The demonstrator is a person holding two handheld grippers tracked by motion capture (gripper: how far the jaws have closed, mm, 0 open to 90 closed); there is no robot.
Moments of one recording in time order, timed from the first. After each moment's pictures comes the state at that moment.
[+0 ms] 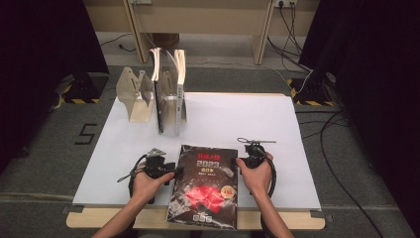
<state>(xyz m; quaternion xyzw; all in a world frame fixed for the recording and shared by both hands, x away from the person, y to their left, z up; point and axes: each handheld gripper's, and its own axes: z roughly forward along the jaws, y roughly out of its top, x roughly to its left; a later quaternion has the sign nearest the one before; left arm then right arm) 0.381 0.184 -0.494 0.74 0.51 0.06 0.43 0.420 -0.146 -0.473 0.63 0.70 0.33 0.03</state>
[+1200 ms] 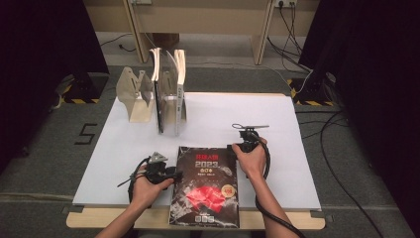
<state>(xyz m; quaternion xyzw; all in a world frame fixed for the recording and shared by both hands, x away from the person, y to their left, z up) 0.368 0.182 -0.493 0.77 0.48 0.09 0.41 0.473 -0.135 -0.468 0.62 0.72 0.33 0.04</state>
